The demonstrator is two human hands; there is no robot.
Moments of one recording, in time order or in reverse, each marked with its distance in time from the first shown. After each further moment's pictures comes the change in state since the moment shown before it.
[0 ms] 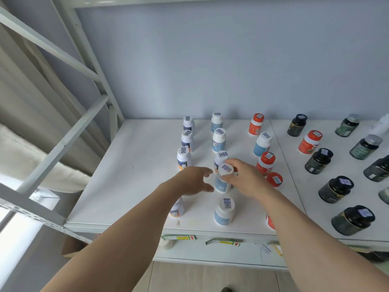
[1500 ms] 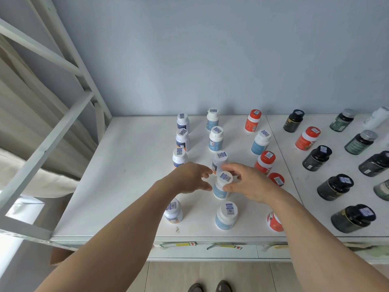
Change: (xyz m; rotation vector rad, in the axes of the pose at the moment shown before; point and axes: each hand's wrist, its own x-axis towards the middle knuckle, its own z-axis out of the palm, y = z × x) left_hand 0.028 -0.017 -0.011 -0.015 -0.044 0.102; right_hand 0.005 0.009 -0.008 0.051 -0.173 0.012
